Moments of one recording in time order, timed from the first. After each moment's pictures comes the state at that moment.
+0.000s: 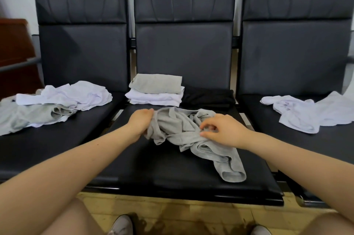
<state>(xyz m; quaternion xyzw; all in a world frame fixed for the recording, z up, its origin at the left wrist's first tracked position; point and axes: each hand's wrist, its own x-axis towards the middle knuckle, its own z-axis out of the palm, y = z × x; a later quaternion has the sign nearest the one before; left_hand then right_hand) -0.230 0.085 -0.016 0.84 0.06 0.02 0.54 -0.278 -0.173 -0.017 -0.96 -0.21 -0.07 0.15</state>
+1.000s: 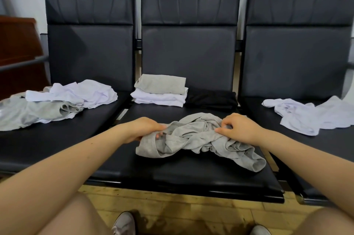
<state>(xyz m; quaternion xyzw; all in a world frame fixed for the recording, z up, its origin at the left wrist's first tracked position) -0.259 0.111 -0.008 0.87 -0.01 -0.20 0.45 -0.276 -0.203 -0.016 -0.98 -0.15 -0.05 0.16</state>
